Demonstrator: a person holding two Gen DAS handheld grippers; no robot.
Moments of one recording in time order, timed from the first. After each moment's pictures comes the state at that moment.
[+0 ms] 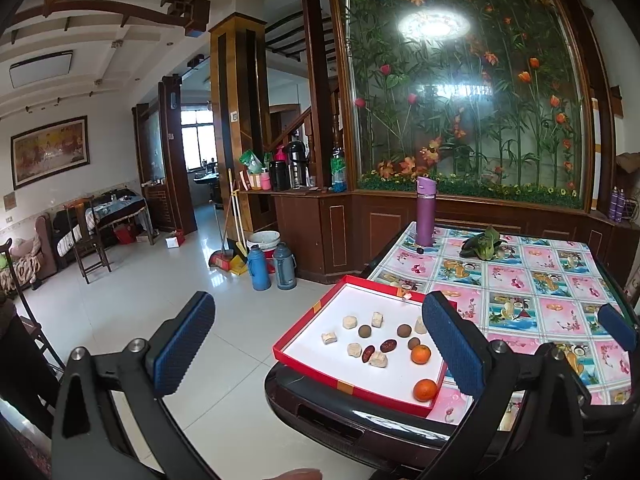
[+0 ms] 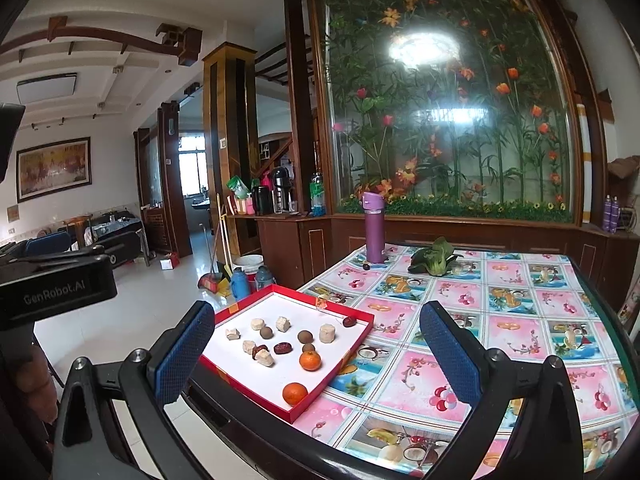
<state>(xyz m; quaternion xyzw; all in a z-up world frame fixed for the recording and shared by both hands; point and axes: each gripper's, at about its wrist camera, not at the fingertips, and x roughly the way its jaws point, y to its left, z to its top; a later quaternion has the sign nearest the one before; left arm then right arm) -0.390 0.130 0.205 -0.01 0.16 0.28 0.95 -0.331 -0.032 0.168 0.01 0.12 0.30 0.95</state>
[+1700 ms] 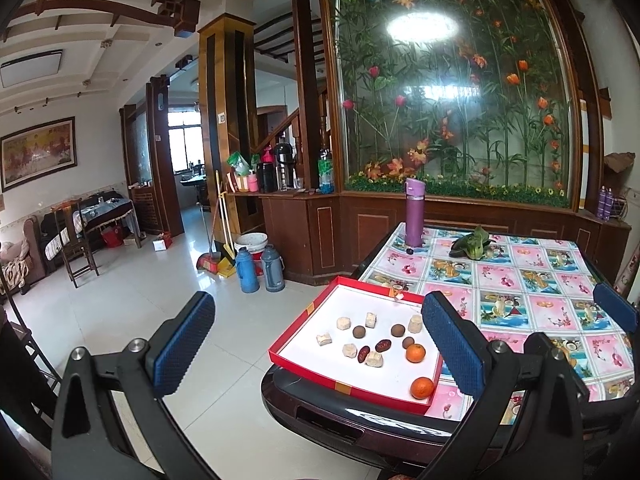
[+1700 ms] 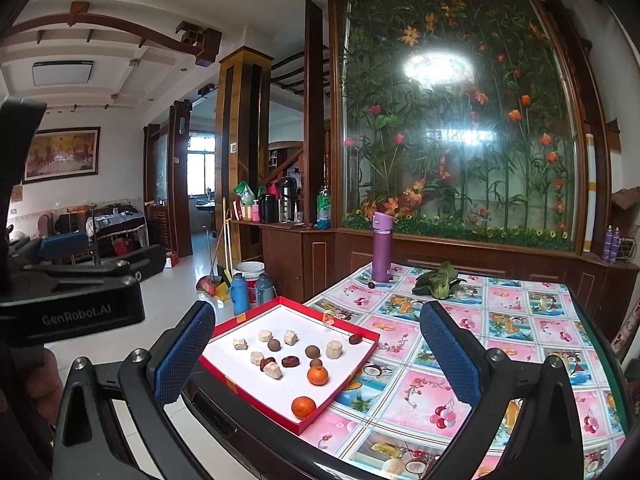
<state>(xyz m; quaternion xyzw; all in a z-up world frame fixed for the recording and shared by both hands) -0.391 0.141 0.208 0.00 0.16 0.26 0.95 -0.342 -0.014 0.179 -0.02 0.09 0.30 0.95</state>
